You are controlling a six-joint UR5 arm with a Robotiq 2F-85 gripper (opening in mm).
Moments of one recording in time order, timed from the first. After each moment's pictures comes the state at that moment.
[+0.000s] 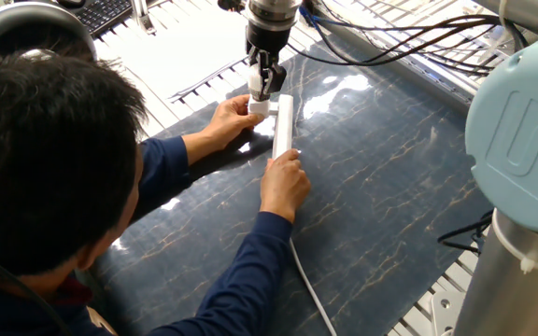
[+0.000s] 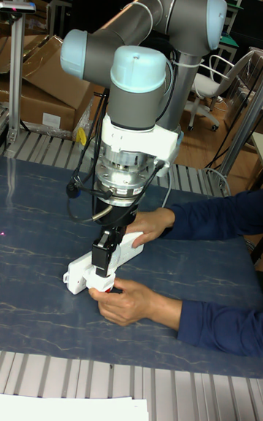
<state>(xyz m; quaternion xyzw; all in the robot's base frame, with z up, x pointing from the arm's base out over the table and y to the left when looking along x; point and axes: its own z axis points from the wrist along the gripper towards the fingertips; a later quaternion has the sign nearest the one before) 0.630 -0.015 0.111 -0.58 0.81 0.00 0.07</state>
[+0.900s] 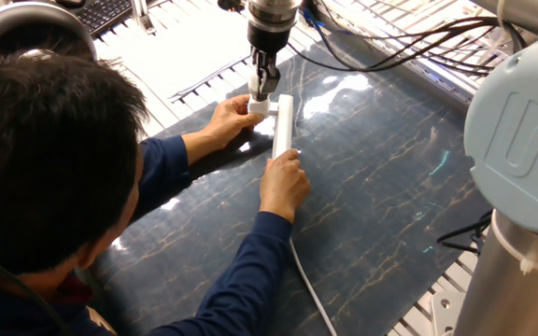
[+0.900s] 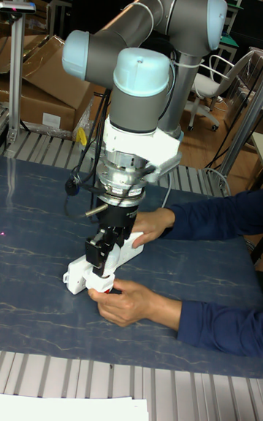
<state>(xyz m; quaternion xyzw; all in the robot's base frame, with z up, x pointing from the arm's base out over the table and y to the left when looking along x) 0.618 -0.015 0.107 -0.42 0.91 0.02 0.04</state>
